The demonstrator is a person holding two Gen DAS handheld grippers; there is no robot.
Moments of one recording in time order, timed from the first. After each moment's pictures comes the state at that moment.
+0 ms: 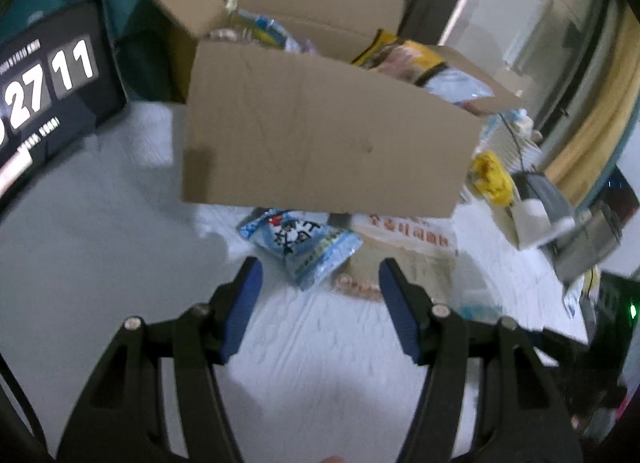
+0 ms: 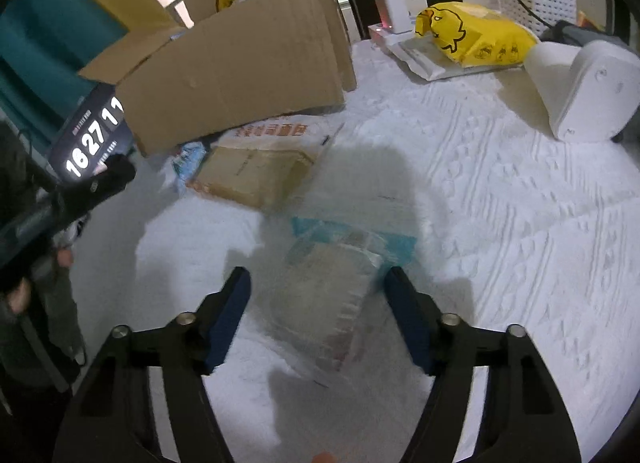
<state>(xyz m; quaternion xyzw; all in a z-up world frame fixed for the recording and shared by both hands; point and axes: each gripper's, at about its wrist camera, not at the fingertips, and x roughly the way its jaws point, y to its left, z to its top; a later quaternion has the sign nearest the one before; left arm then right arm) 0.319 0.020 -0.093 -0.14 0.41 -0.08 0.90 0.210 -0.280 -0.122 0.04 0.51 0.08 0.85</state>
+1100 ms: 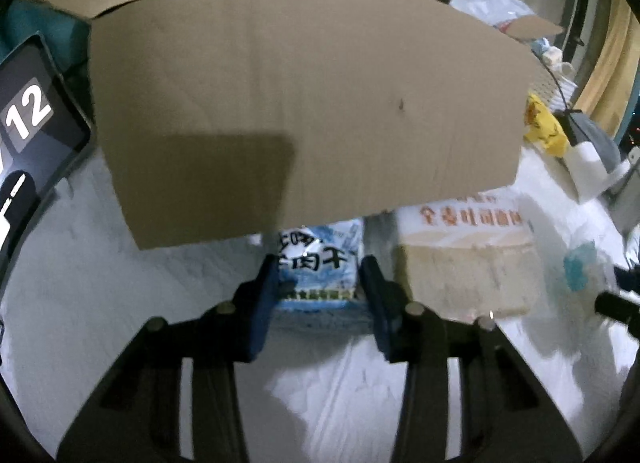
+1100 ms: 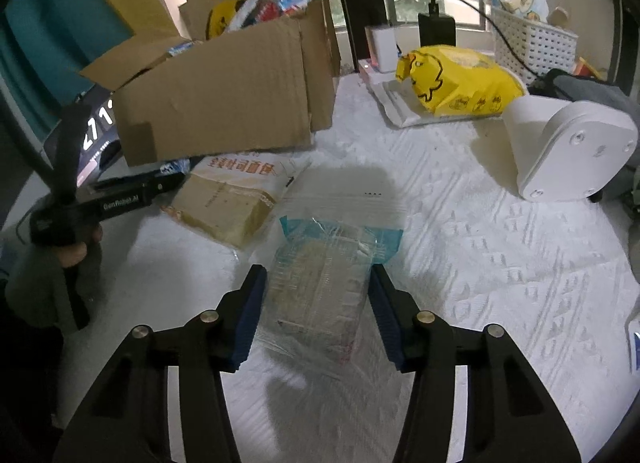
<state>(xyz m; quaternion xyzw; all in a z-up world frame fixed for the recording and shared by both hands) 0.369 -0.005 -0.133 -0.01 0.44 -0.07 0.89 0.216 -0.306 -0.100 -0.01 0.48 0.09 0.87</state>
